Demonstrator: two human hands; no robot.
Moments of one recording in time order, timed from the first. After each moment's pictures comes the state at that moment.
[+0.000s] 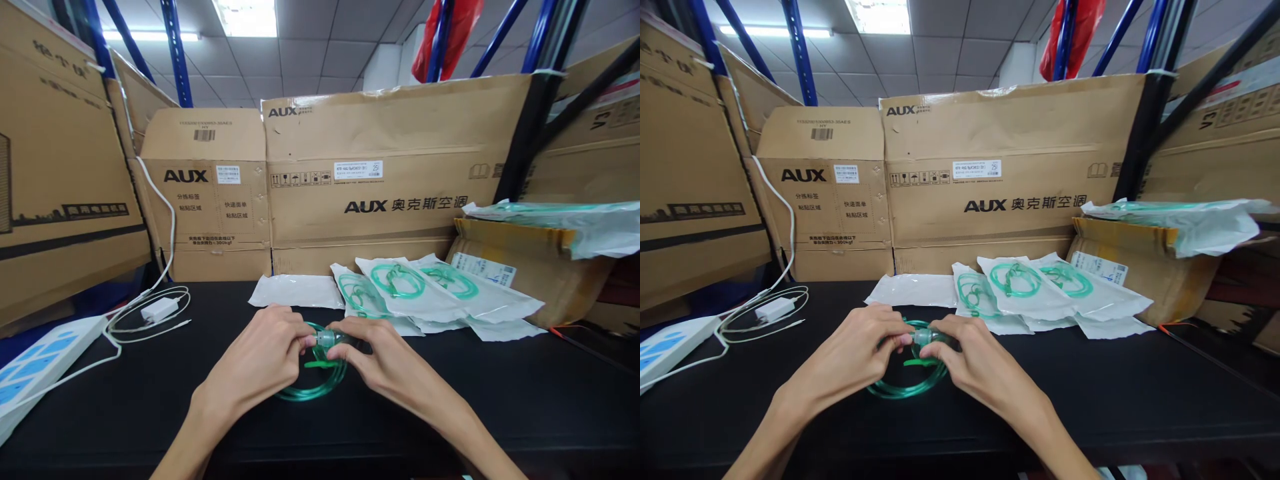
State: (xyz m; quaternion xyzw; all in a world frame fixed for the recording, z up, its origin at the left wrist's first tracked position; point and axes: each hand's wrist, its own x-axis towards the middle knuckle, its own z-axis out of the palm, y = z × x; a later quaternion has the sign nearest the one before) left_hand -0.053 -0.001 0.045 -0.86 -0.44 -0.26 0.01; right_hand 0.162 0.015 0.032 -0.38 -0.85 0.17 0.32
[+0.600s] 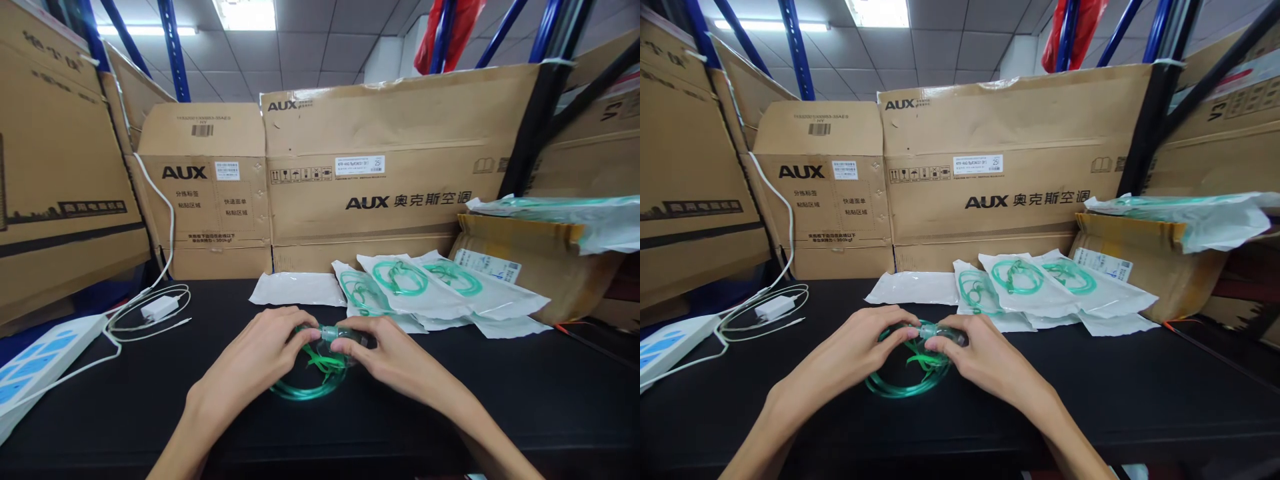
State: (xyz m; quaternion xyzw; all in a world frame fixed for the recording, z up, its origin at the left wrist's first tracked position) left_hand -0.060 0.008 0.038 -0.83 -0.46 -0.28 -0.09; right_hand 0.165 0.028 0.027 -0.41 -0.82 0.23 0.31
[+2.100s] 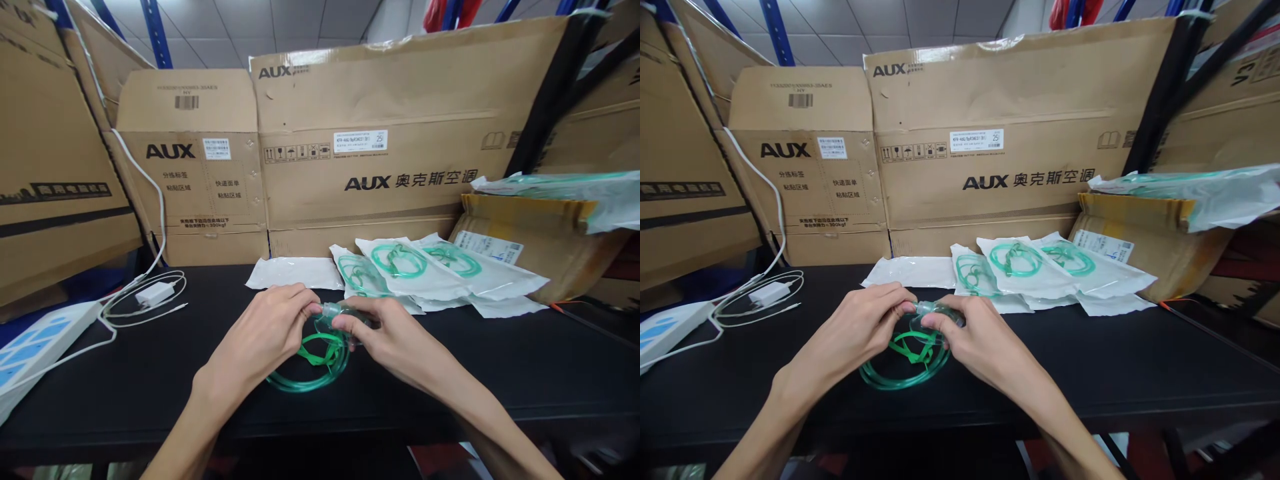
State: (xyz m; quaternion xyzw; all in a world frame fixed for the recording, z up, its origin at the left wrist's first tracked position) left_hand -0.051 0.008 0.035 -0.86 -0.40 -0.30 0.04; right_hand 0.160 0.013 0.037 -0.43 -0.79 0.28 0.32
